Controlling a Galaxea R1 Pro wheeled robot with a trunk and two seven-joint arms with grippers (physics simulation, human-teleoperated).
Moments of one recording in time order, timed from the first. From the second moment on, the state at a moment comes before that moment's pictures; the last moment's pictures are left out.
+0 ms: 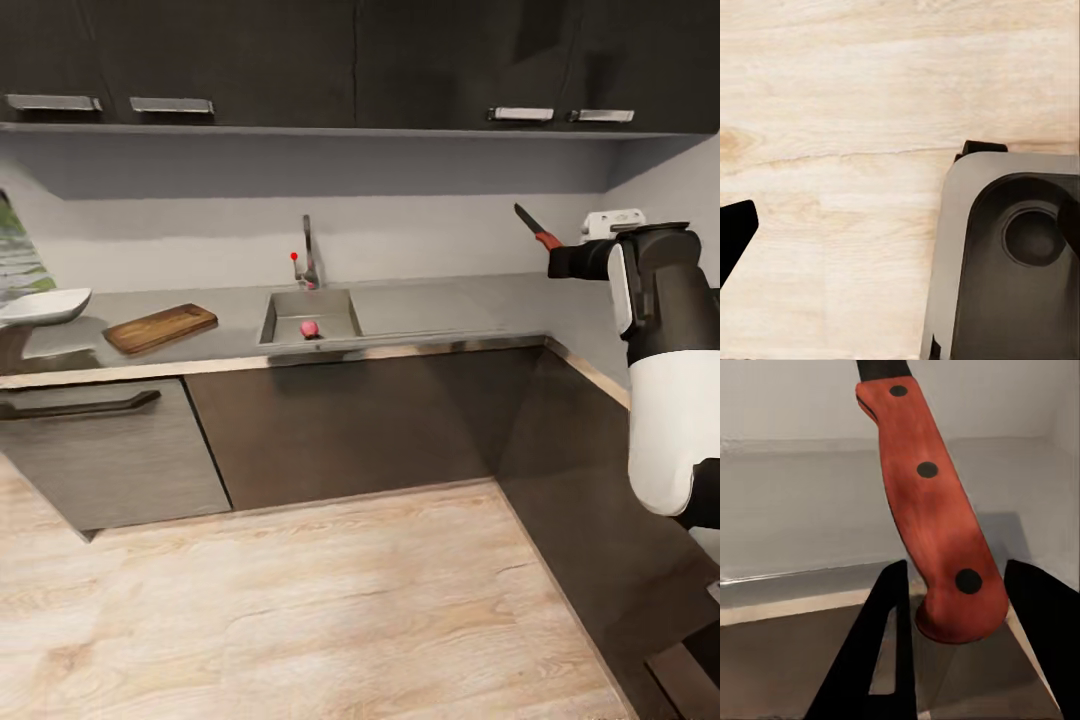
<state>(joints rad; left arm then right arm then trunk) 0.00 0.11 0.12 -0.10 0.02 -0.45 0.00 -1.47 -0.21 -0.06 -0.92 0.17 0.86 0.22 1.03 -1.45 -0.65</state>
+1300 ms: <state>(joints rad) 0.00 0.11 0.13 -0.10 0.02 -0.45 0.00 -1.04 -0.21 -0.06 -0.92 0.17 0.35 0.23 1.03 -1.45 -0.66</state>
